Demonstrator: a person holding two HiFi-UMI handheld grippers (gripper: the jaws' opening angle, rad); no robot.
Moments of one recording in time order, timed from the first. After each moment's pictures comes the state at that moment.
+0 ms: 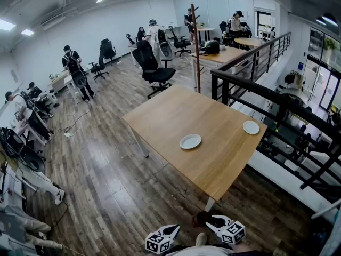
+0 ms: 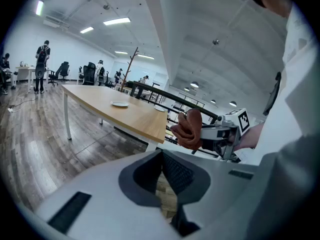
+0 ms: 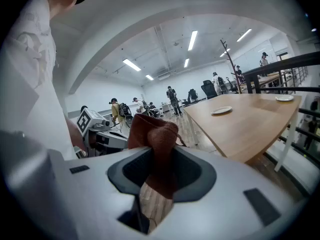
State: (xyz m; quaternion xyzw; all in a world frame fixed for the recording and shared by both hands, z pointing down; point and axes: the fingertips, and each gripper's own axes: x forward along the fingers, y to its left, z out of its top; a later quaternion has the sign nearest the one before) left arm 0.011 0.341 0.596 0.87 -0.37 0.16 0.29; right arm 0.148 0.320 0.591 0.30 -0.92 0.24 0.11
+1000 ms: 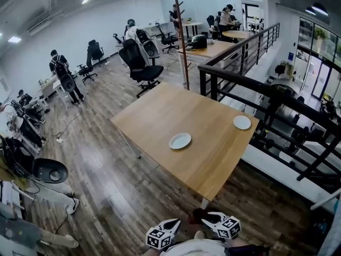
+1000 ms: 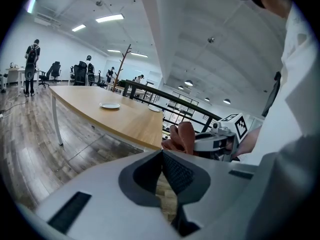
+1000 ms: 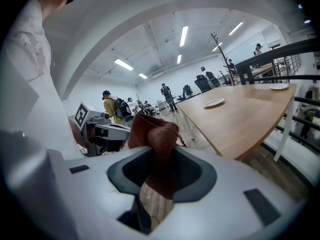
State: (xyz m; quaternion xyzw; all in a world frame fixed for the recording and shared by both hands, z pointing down) left arm 0.053 0.290 0.591 0.89 -0.33 0.17 0.27; right arm 0.167 0.288 0.616 0.32 -0.90 0.28 0.12
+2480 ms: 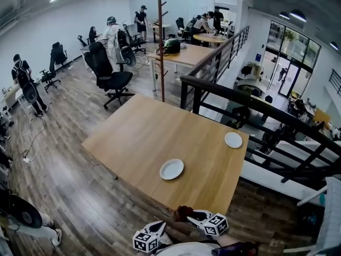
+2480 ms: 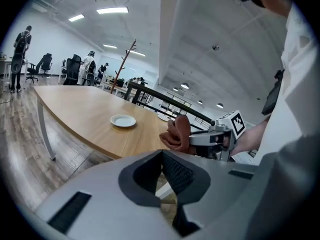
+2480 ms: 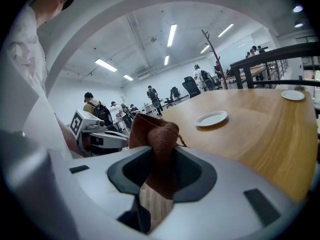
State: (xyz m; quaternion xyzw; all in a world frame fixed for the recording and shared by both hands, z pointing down) left arm -0.032 0.053 0.590 0.91 -0.28 0.15 0.28; right arm 0.089 0.049 0.597 0.39 -0.87 0.29 0.11
